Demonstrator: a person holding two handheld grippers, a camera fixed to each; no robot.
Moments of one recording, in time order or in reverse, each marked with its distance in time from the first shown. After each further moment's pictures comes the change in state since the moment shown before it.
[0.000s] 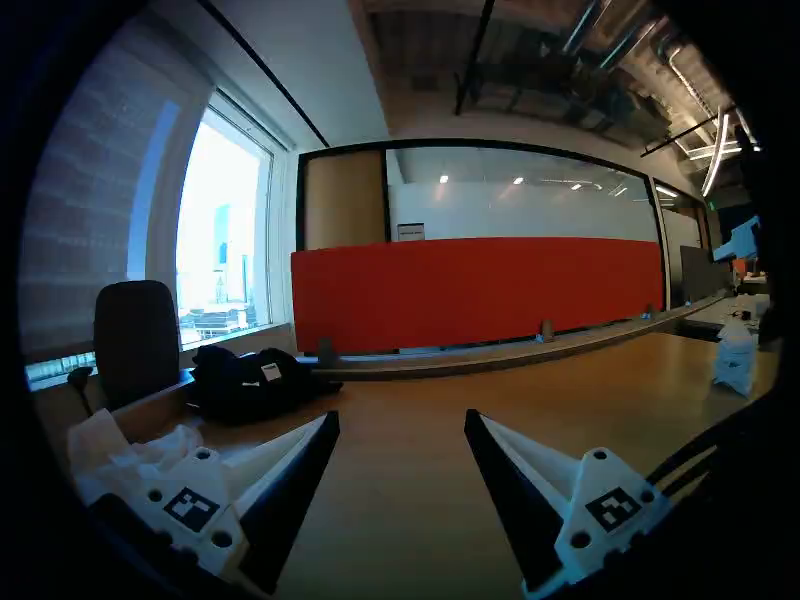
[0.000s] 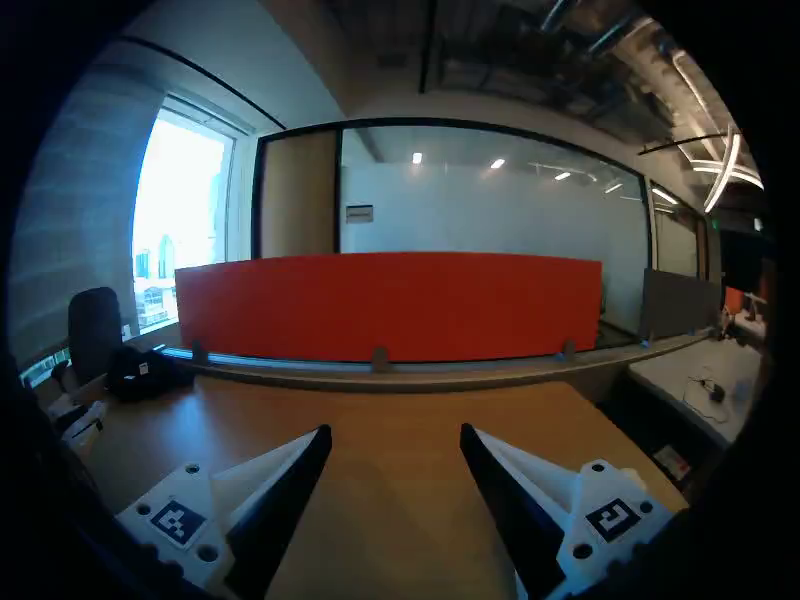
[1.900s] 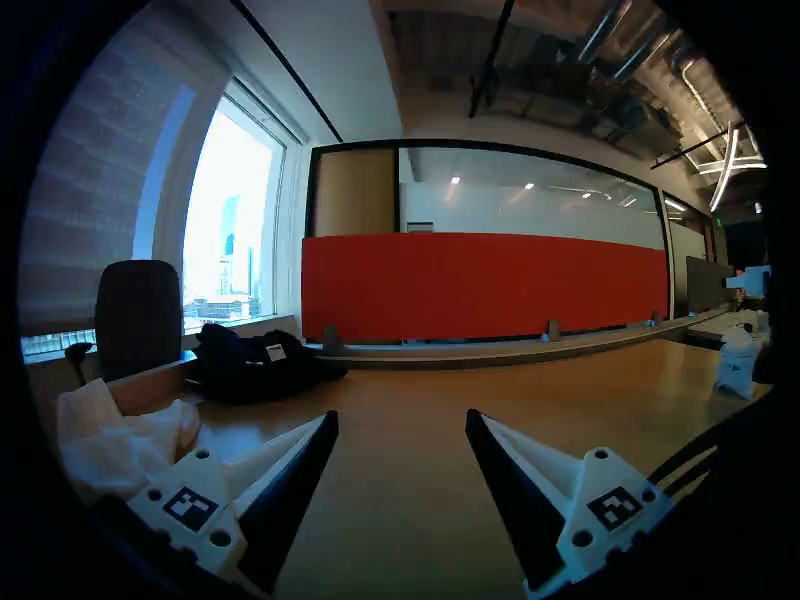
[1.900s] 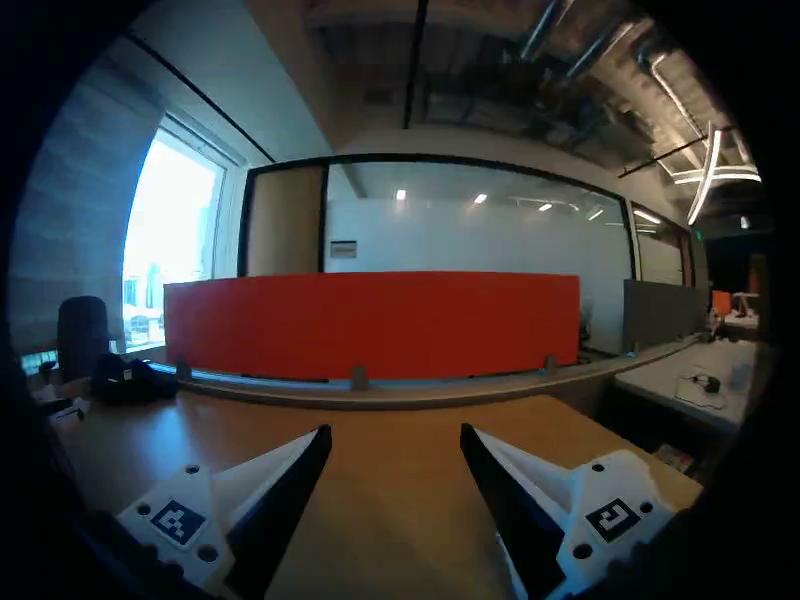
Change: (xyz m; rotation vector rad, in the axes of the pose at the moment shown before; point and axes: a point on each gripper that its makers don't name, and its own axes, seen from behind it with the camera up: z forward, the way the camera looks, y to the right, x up) left arm -0.027 -0.007 -0.001 0.017 0.000 -0.051; right arm -0.042 0.028 -0.003 -0.055 0.153 0.009
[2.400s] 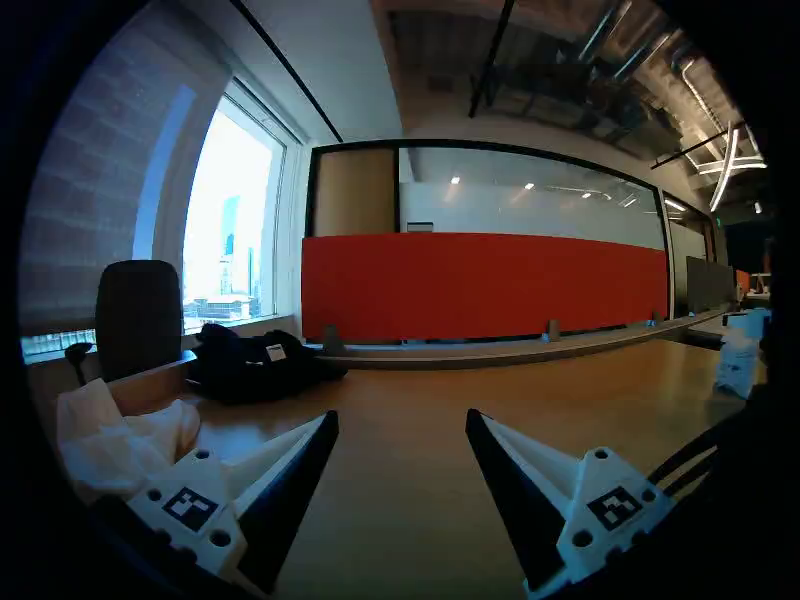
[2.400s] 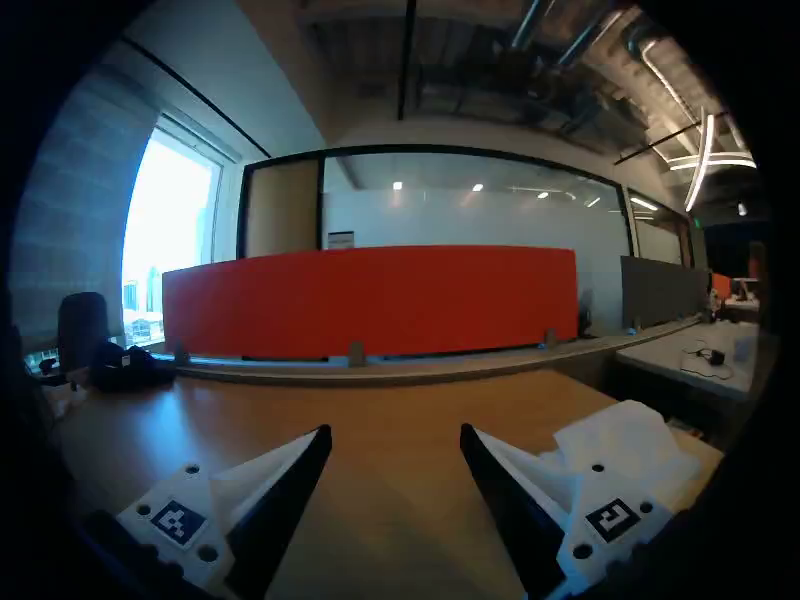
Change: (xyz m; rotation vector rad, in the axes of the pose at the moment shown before) left arm 0.000 0.001 0.000 0.000 0.000 0.000; right arm -0.060 0.010 -0.002 0.002 -0.017 0.026
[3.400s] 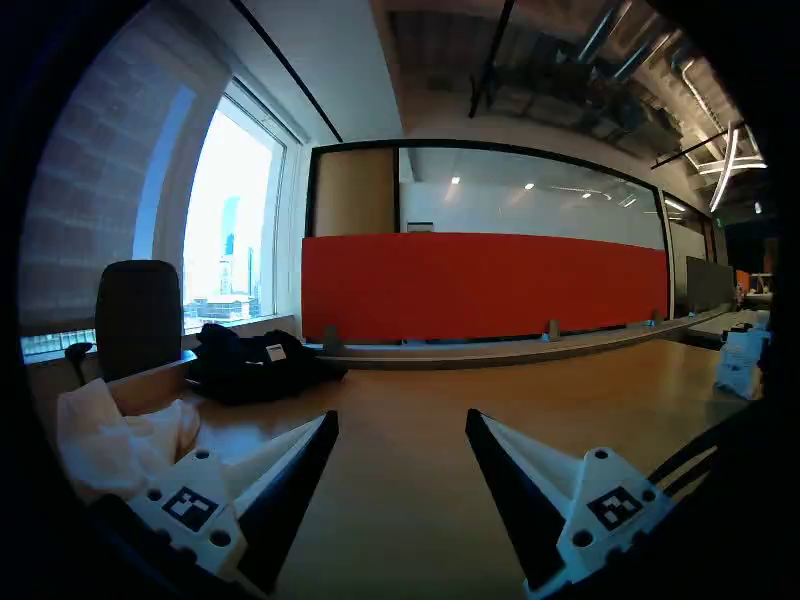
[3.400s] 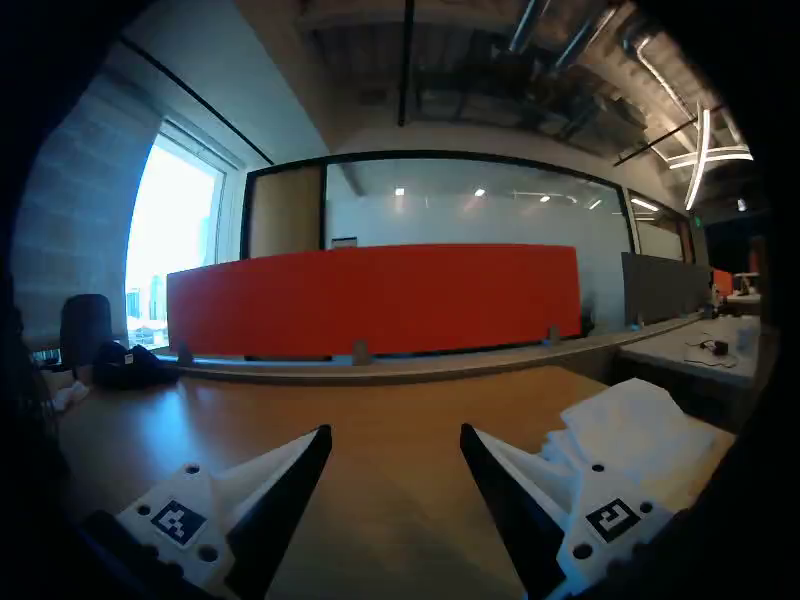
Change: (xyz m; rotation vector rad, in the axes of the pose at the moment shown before) left arm 0.000 0.000 0.000 0.000 0.000 0.000; right arm -0.021 -0.002 -0.003 0.012 0.031 0.008
